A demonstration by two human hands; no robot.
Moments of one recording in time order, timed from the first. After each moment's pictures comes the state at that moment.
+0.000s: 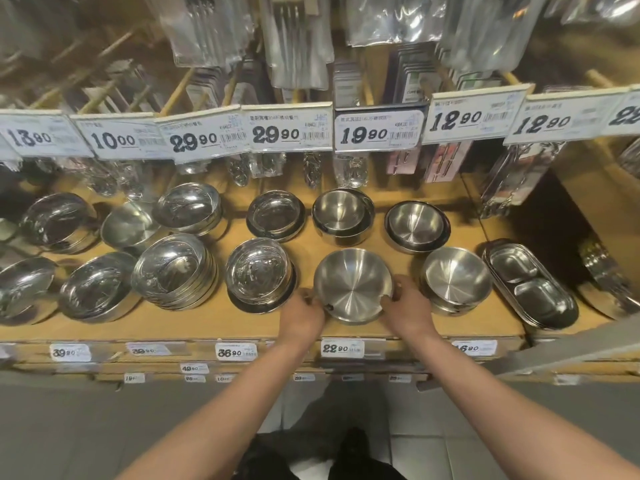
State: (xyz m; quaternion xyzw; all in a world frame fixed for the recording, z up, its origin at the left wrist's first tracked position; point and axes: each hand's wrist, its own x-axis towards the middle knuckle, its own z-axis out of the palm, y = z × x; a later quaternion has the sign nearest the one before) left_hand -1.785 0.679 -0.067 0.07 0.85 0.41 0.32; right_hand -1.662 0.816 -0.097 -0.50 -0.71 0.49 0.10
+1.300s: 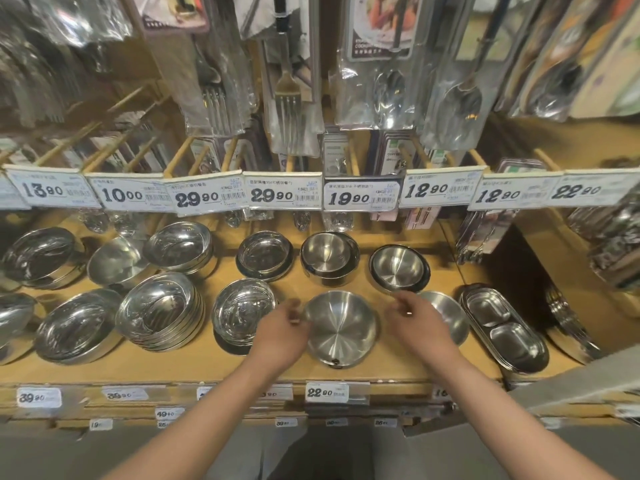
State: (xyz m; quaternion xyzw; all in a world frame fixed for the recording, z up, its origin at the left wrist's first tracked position) left_hand -1.811 0.679 -0.020 0.21 0.85 0.39 0.30; right_hand -1.645 0.842 -0.009 -0.47 -0.73 0.48 0.11
